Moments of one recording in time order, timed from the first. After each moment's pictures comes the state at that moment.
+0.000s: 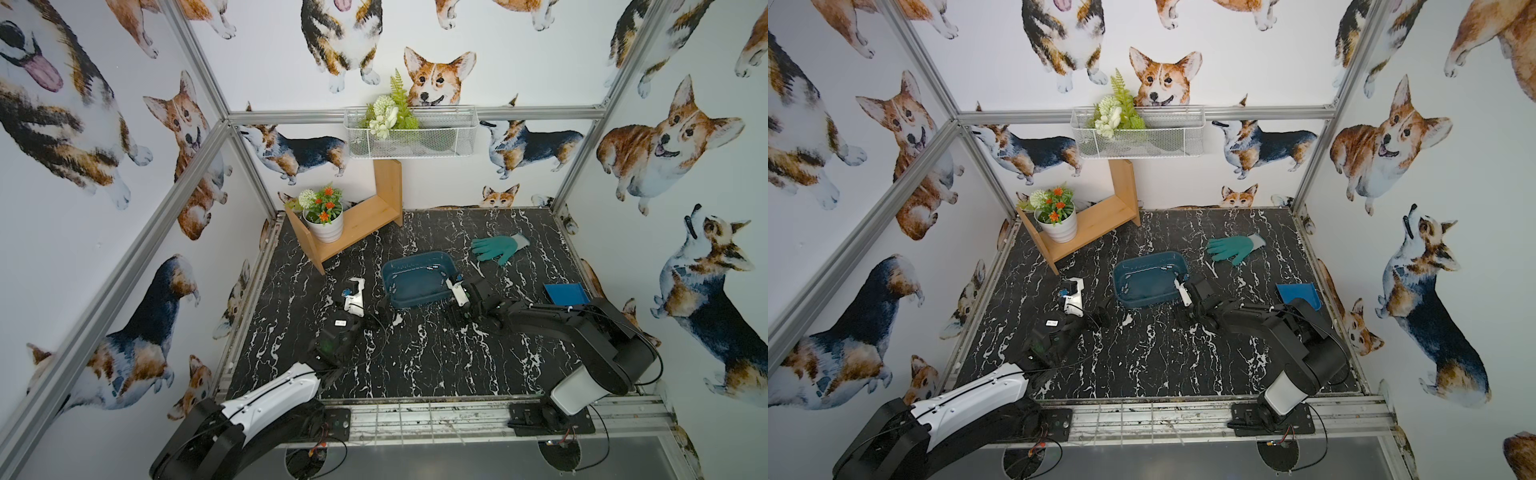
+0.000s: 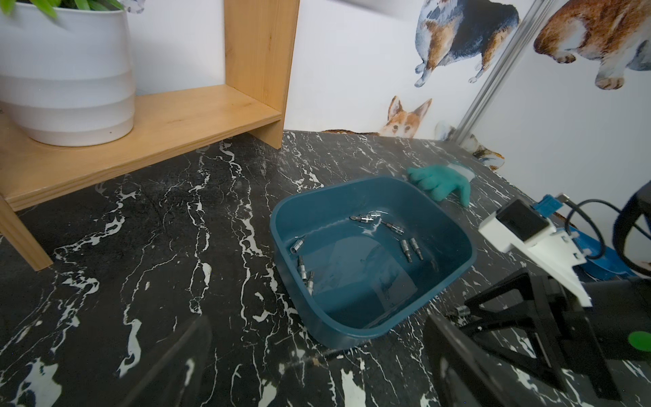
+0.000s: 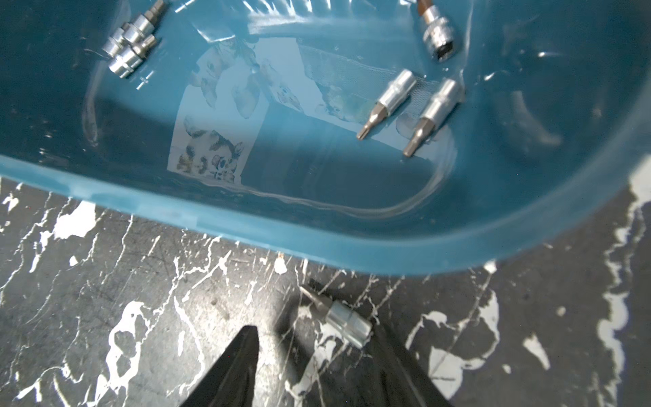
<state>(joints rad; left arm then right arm) -0.59 0.97 0.22 0.53 -0.21 -0.29 0.56 1.58 0.67 0.01 -0.08 0.23</state>
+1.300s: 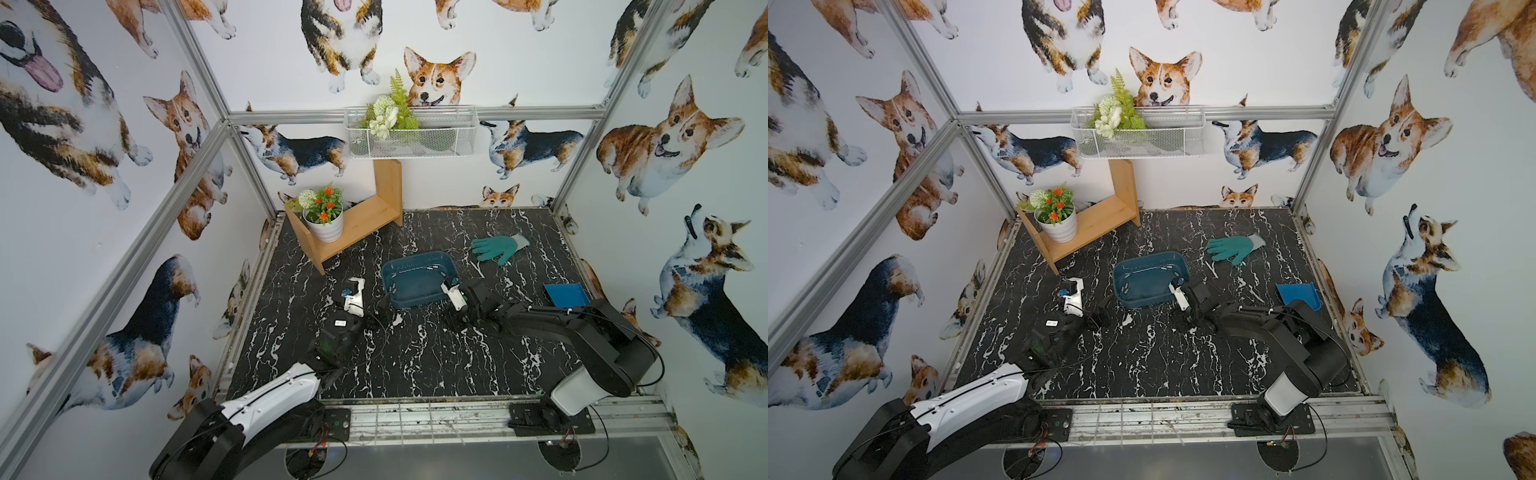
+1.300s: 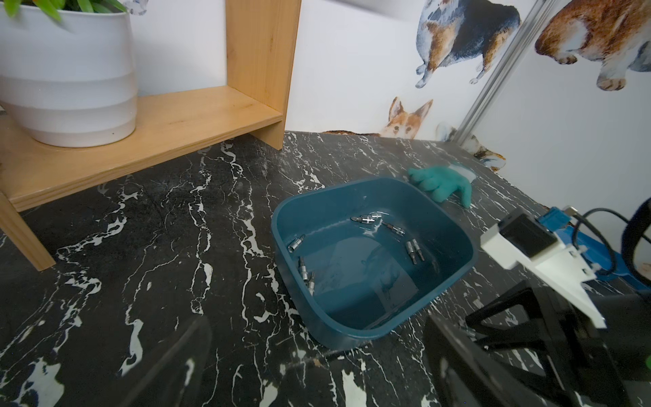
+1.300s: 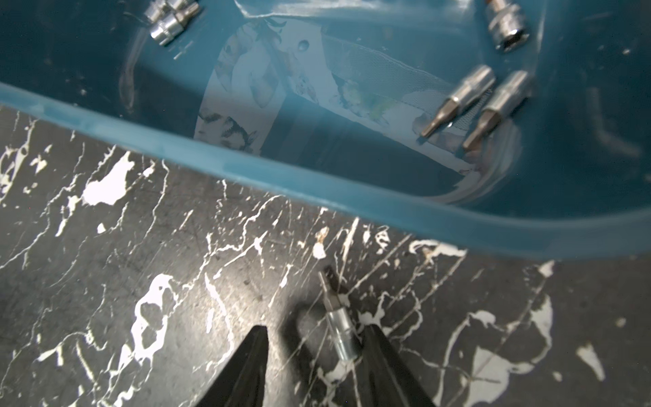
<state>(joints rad) -0.59 0.96 0.22 0.53 -0.21 -0.29 0.60 1.57 0.66 0.00 -0.10 0.19</state>
